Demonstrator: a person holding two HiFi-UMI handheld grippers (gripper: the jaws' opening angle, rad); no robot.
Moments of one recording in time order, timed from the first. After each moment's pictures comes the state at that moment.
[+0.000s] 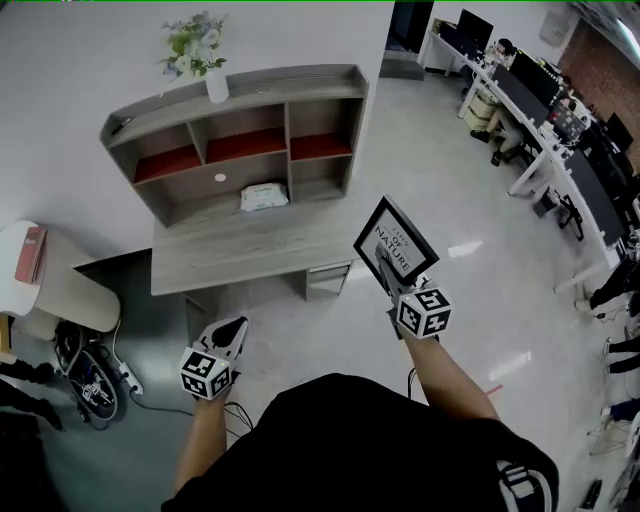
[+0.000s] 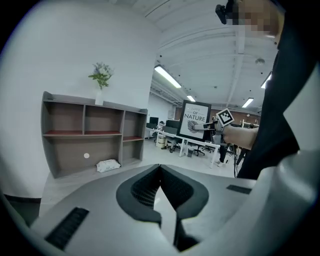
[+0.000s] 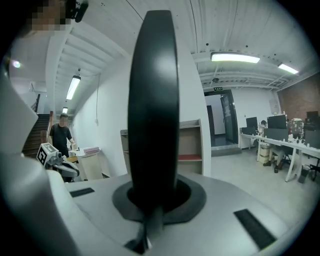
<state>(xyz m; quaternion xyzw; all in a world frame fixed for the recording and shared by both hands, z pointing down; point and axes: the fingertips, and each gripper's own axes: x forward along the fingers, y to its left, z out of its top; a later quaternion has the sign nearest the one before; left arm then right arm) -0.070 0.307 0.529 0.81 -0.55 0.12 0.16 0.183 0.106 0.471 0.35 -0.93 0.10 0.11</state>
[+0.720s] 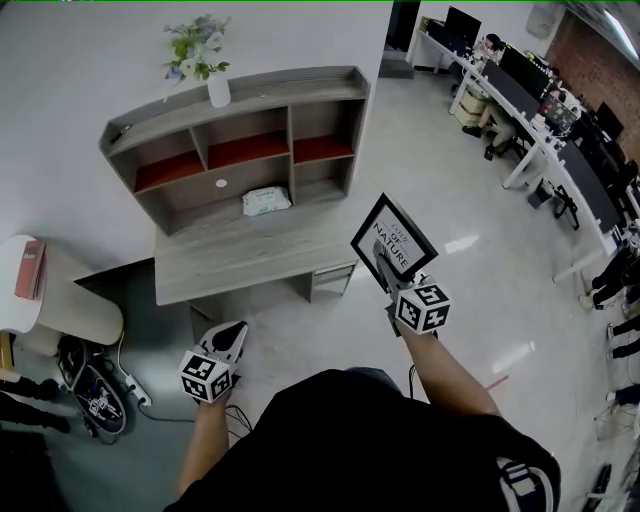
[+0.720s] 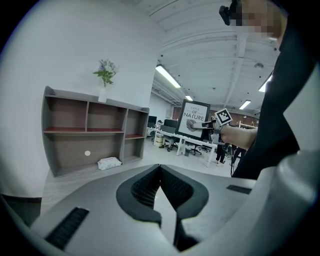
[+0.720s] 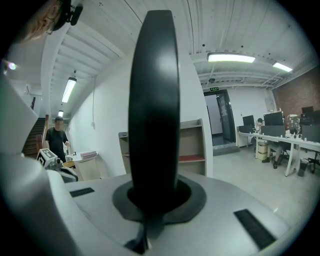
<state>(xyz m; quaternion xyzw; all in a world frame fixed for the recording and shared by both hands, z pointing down) -0.112 0.317 0.537 0.82 -0.54 0.12 0.17 0.146 0.115 0.471 0.36 -0.92 0.12 0.09</state>
